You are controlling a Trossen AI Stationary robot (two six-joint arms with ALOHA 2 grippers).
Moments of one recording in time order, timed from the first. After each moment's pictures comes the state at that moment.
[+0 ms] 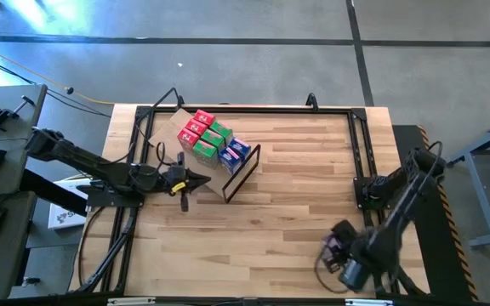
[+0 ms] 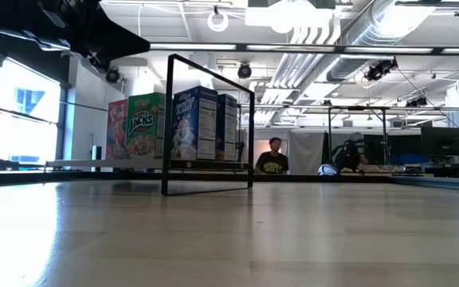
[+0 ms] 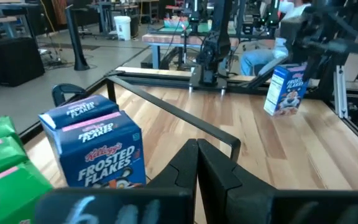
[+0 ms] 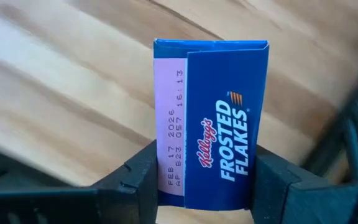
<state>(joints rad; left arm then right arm) -0.29 0.88 0.31 0.43 -0.46 -0.07 0.98 1.61 1.28 -1.26 0.12 2.08</state>
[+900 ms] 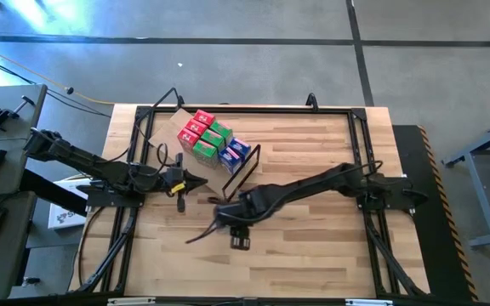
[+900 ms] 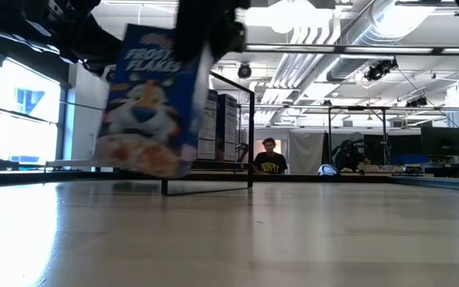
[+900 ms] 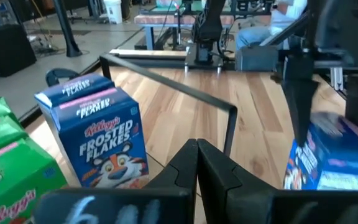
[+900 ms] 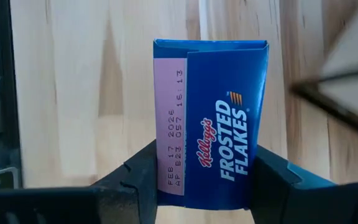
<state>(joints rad) -0.29 0.80 0.31 0.27 -0.42 -0.07 0.29 2.26 2.19 -1.12 0.02 0.35</state>
